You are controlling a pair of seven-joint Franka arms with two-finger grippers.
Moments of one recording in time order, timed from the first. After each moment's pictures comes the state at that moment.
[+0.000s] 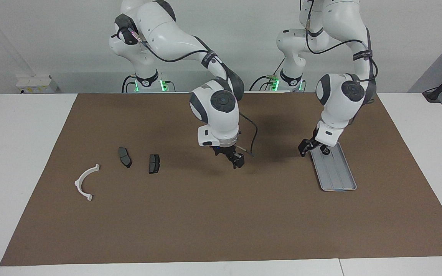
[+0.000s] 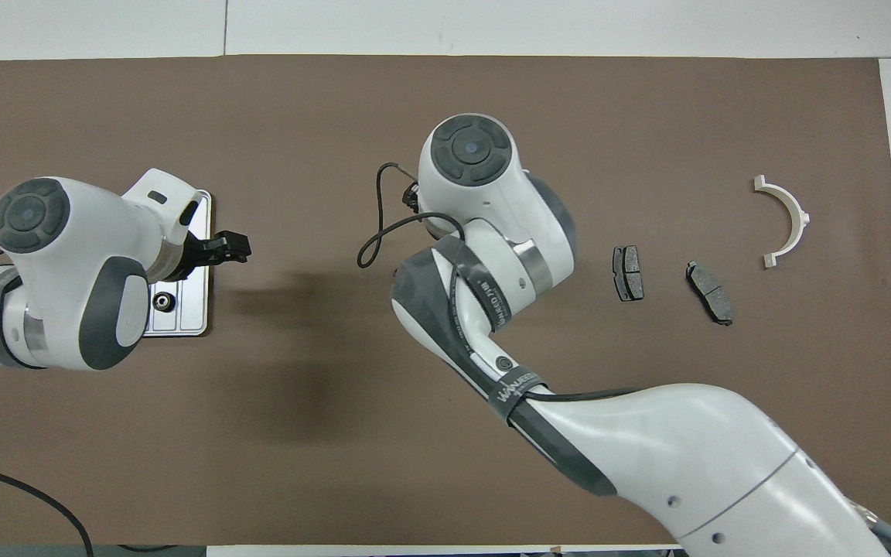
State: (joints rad) left arm -0.15 0.13 -0.06 -2.10 -0.03 2.28 -0.41; right arm 0.44 0.58 0.12 -1.35 -0.02 1.94 1.24
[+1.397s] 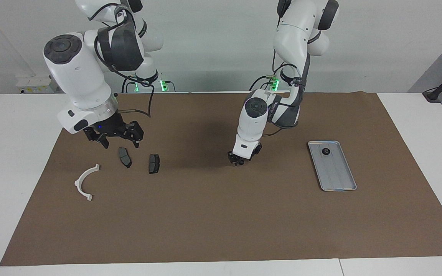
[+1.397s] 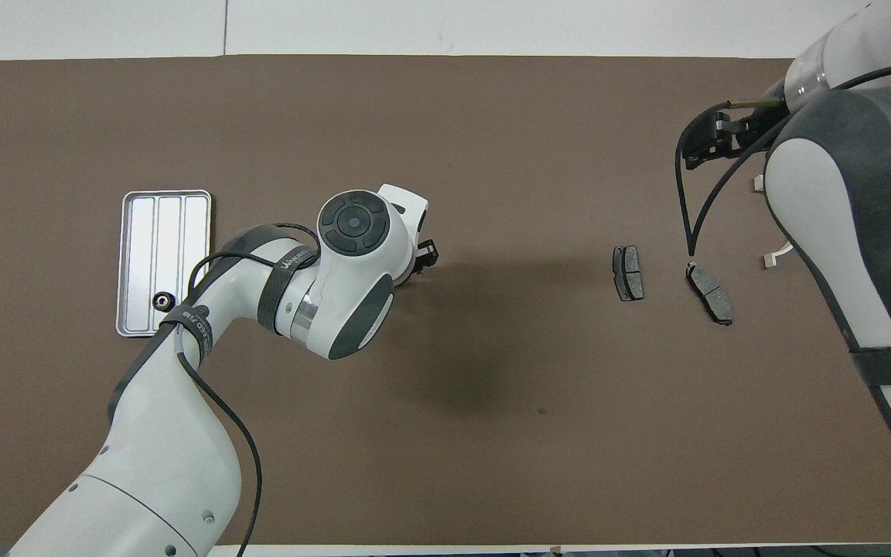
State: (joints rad) left arm -0.55 0.44 -0.06 -1.82 -0.02 2.27 -0.89; right arm 0.01 0.30 0.12 -1.34 -0.03 1.66 0.16
